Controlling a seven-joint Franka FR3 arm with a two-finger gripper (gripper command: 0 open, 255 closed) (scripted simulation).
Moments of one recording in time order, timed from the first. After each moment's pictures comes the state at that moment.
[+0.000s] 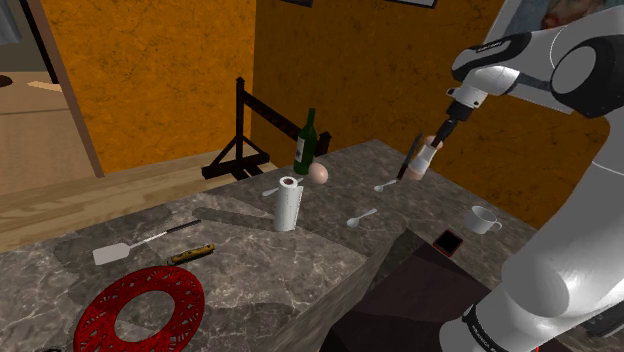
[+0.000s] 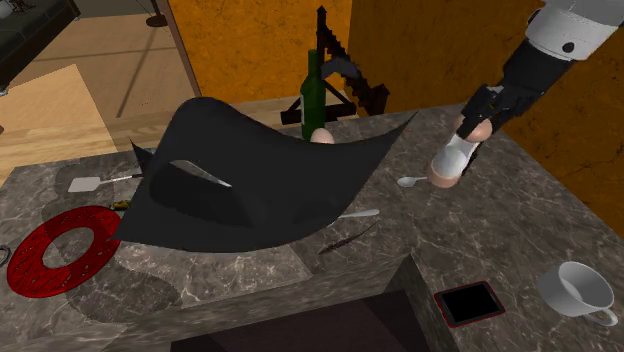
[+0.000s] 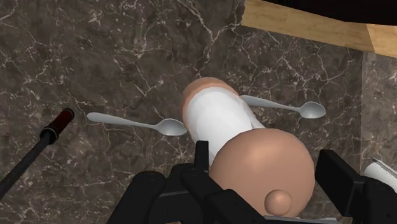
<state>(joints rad) -0.41 0.19 -0.45 -1.80 0.27 1.87 -1.10</state>
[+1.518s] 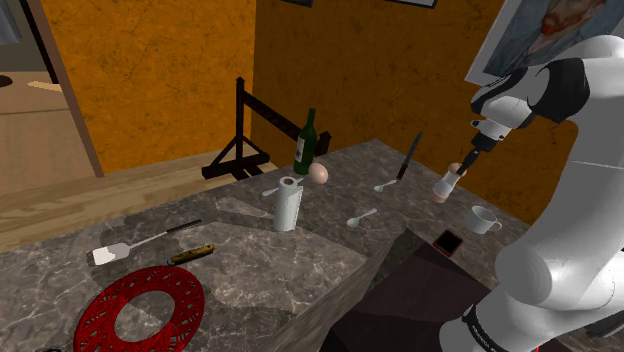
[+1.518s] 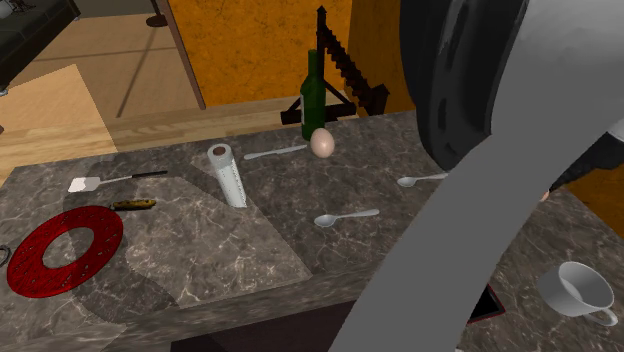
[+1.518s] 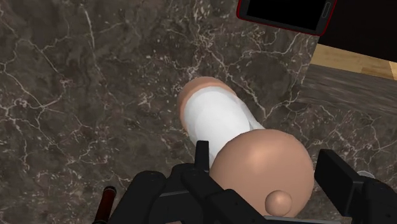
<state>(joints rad) -0.60 0.38 -0.52 -1.80 0.36 1.97 -1.42</state>
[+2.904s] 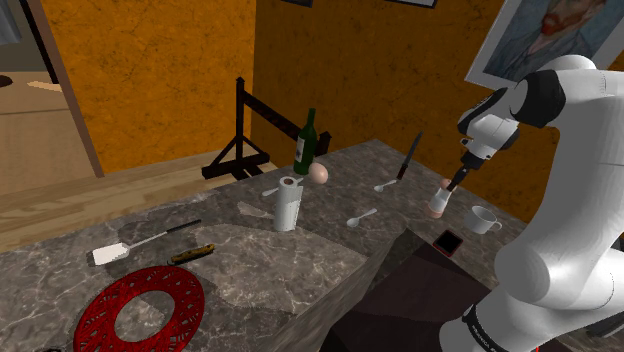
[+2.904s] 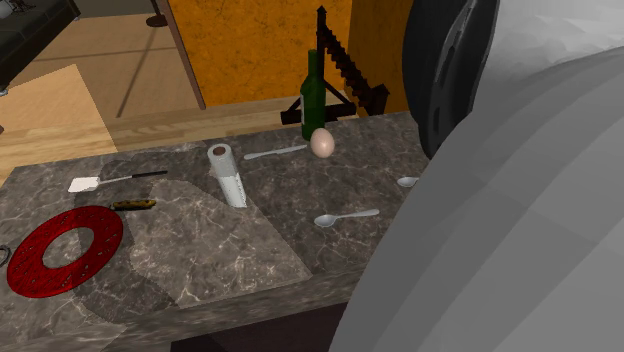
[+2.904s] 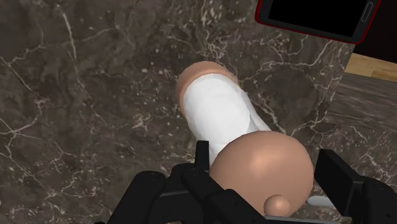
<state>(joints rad) -0.63 0.50 -0.48 -1.85 0.44 2.12 -1.49</state>
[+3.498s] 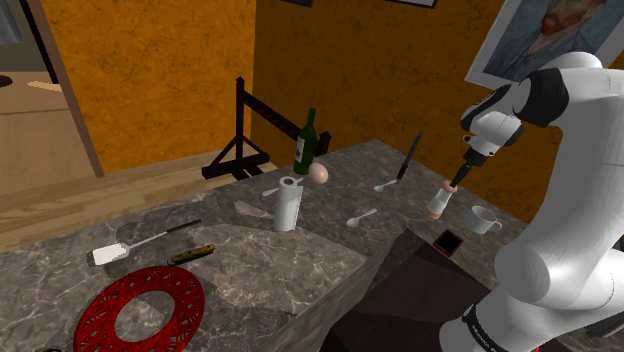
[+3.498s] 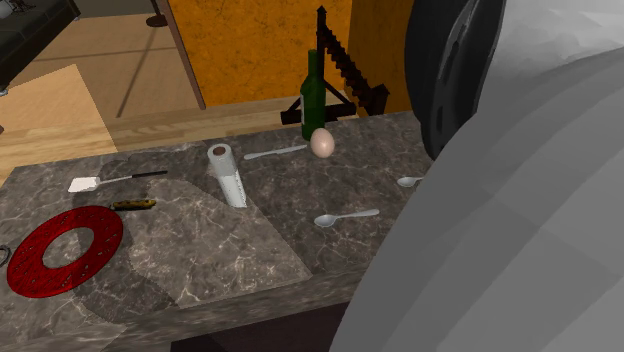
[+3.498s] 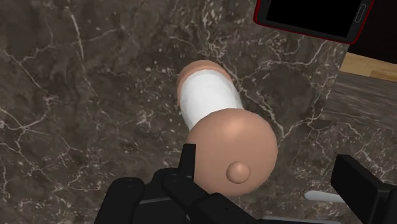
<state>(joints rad) -0.63 0.48 -0.49 -1.83 0.43 2.09 -1.48</state>
